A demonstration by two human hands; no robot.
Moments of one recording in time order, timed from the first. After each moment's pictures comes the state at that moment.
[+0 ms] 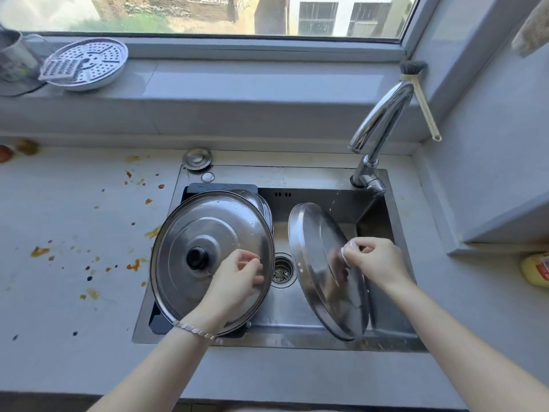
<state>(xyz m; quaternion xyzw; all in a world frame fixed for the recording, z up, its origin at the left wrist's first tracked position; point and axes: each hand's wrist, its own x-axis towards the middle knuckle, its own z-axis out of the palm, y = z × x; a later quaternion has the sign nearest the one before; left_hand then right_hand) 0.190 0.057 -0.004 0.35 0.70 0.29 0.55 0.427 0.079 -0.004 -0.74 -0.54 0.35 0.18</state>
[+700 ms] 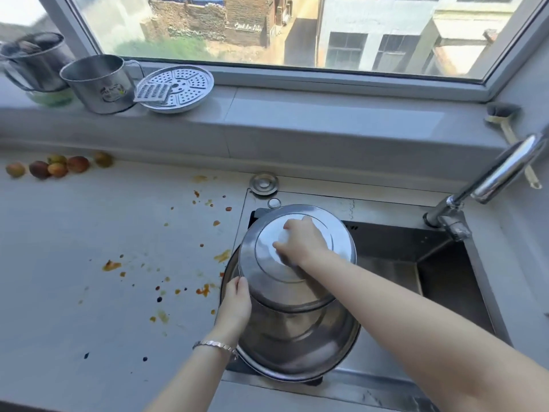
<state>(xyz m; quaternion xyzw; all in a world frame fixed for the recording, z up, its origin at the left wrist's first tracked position) 0.037 0.079 -0.049 0.27 0.78 0.25 0.50 0.158 0.187 -0.004 -0.65 -0.69 0.32 0.02</state>
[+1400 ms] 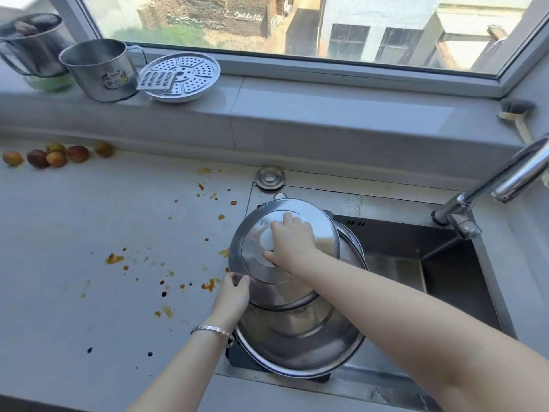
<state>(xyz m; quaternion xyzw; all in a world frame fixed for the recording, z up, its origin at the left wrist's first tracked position) 0.011 0.094 -0.065 0.28 0.79 0.22 0.49 0.119 0.186 -0.023 -0.57 -0.81 0.14 -0.10</state>
